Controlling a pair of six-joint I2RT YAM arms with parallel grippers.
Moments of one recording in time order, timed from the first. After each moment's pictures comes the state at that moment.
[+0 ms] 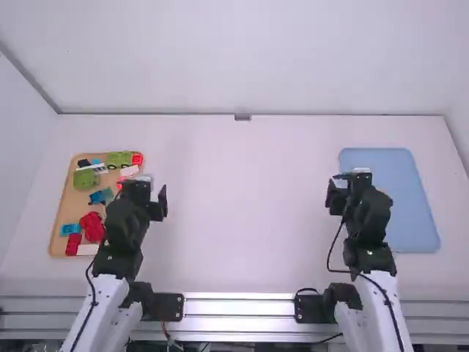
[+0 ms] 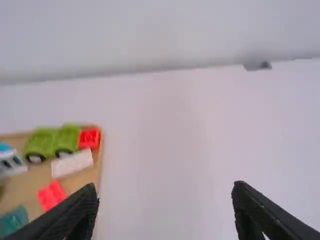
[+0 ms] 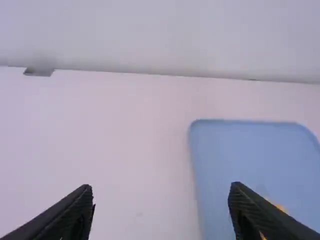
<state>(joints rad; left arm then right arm) 0.00 0.63 0.27 -0.01 -0.01 0.05 -0.05 0.71 0.41 -0.11 -0.04 -0.10</state>
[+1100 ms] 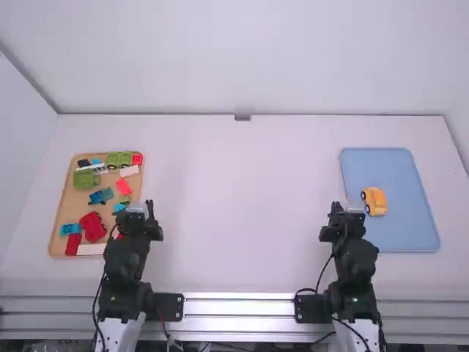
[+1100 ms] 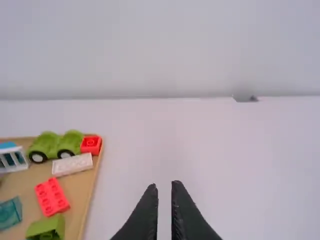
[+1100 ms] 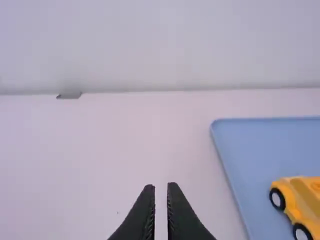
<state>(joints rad) 0.00 0.01 0.01 -0.10 -0.01 0.01 0.00 0.07 0.01 -0.10 -0.02 0.00</state>
